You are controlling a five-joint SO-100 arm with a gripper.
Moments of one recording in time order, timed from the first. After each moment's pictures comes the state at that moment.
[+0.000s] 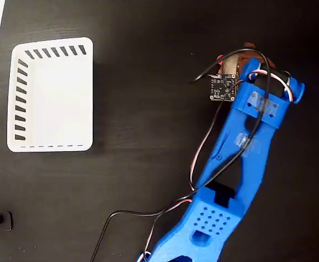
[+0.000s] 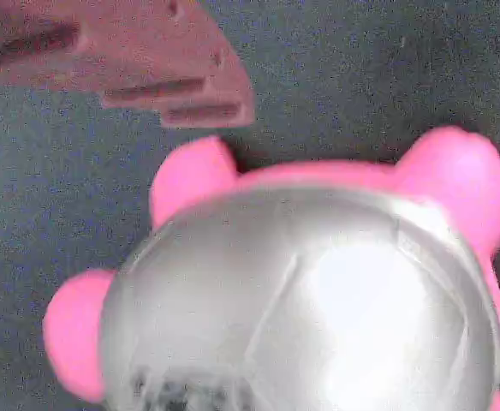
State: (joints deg) arm 30.0 35.2 26.3 93.9 -25.8
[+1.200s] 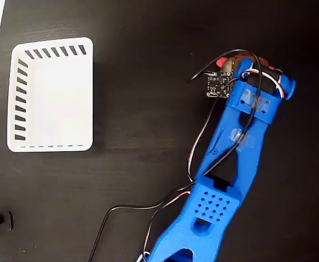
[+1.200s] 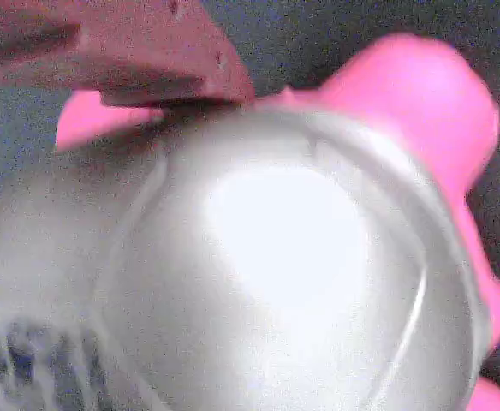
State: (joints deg) arm 29.0 25.1 15.1 93.7 -25.8
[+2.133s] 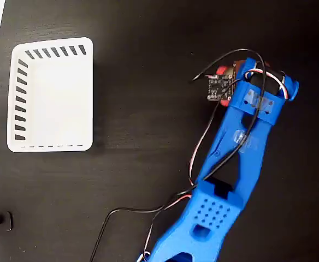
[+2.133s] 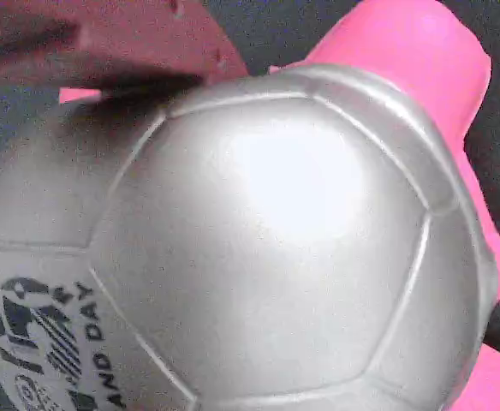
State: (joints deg) arm 28.6 34.4 27.6 94.3 -25.0
